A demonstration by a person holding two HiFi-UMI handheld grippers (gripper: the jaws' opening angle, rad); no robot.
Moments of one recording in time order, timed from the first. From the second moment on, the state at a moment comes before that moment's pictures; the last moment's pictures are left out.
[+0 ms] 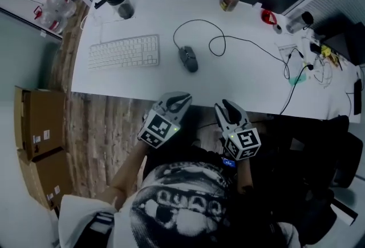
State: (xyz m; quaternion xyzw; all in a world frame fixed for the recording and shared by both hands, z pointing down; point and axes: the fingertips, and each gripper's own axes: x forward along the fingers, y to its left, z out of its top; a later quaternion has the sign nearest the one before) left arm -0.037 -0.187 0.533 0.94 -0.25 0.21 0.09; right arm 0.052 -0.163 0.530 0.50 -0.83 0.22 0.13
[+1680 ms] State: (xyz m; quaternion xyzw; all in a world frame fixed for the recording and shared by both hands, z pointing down) left arm -0.040 0.124 0.487 0.92 -0.35 0.16 0.05; right arm 0.017 0.104 0.469 0.39 -0.91 0.08 0.09
